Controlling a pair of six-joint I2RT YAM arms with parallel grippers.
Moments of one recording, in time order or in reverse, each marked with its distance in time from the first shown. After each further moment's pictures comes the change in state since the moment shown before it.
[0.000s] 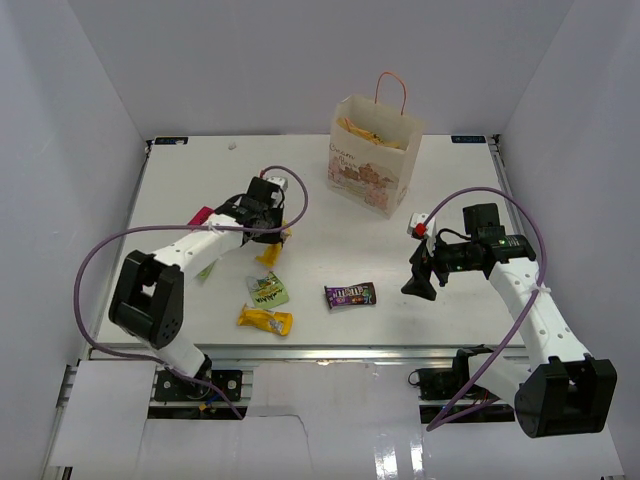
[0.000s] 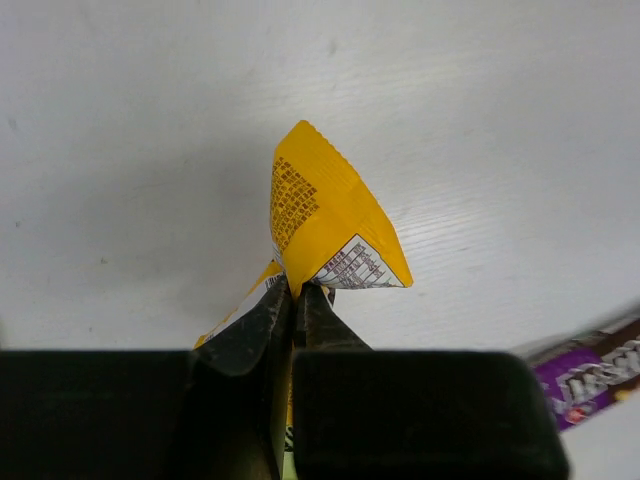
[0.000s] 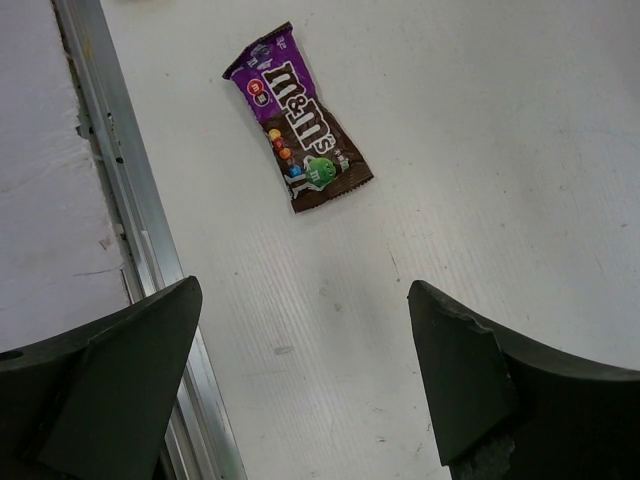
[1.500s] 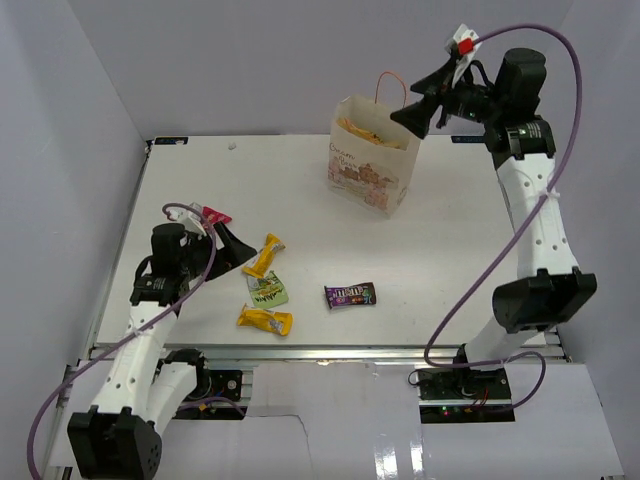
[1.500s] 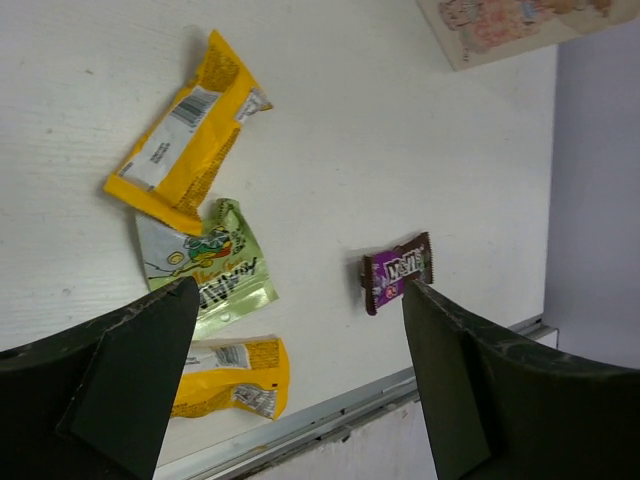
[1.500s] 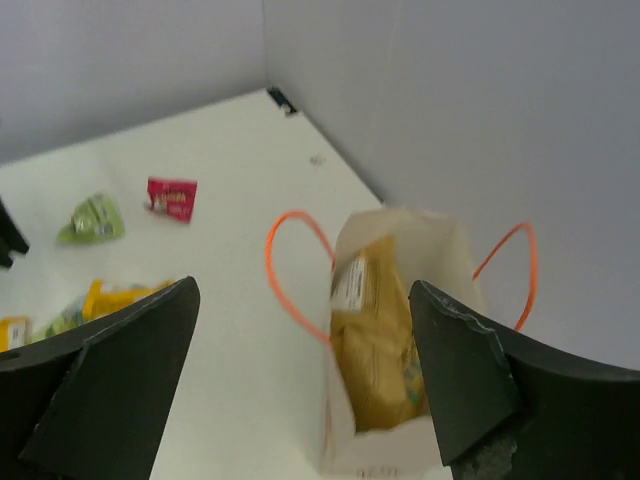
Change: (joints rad) left arm 0.426 -0.825 -0.472 0.019 0.550 -0.323; right arm -0.016 0.652 1.140 0.614 -0.070 0.801
